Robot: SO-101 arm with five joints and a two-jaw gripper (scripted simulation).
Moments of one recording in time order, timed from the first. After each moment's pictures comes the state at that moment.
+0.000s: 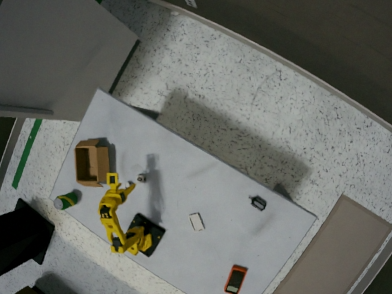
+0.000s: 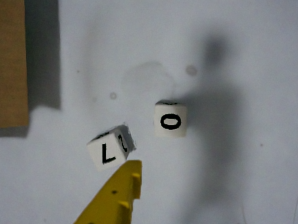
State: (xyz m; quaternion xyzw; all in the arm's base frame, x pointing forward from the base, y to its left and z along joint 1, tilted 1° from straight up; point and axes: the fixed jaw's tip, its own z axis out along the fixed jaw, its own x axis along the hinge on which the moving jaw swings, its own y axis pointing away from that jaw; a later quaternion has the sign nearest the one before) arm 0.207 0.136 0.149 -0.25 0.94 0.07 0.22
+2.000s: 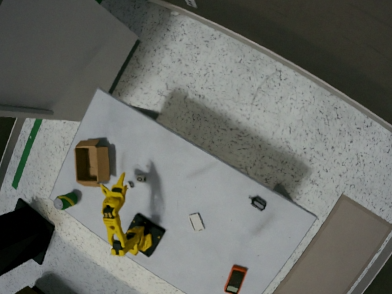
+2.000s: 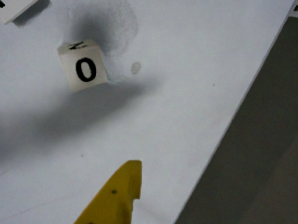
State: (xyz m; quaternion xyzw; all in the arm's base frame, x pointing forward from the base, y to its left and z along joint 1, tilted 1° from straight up) arm 0.206 0.121 0.131 -0.81 0.54 -0.10 0.22
